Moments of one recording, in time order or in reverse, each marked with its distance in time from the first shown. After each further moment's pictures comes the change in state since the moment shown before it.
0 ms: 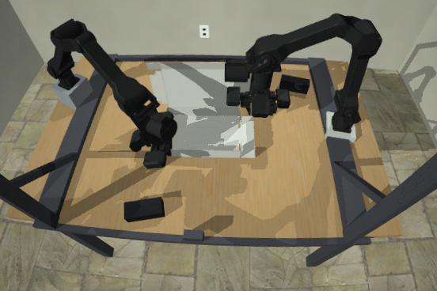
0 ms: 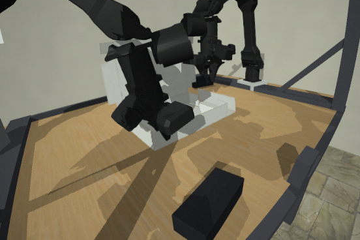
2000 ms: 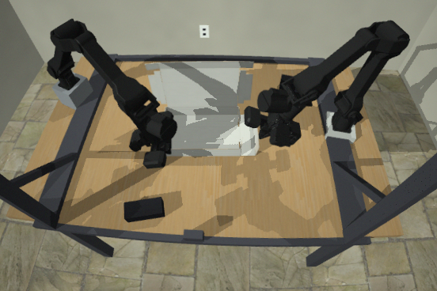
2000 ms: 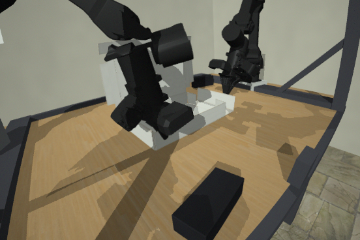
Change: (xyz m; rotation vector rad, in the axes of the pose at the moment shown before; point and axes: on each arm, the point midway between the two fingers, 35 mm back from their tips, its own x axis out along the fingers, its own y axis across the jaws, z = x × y) left arm 0.000 -0.001 0.001 0.000 -0.005 -0.005; right arm 0.044 0.030 0.061 -0.004 -0.008 -0.406
